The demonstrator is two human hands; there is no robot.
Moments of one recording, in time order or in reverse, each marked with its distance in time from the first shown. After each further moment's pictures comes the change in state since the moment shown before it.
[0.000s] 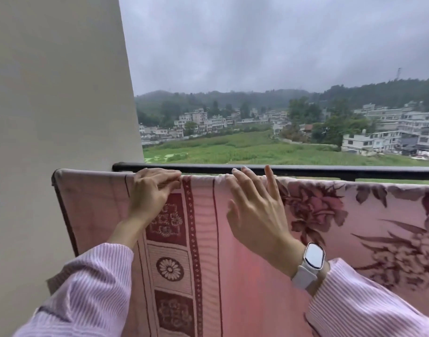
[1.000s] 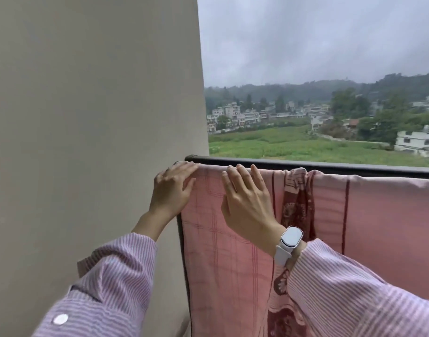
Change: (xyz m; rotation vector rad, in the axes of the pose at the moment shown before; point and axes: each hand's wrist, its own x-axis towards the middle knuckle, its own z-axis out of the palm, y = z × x) left_hand 0.007 -0.259 -0.126 0.287 -0.103 -0.076; right_hand 0.123 -0.246 0.193 -0.061 -0.162 -0.063
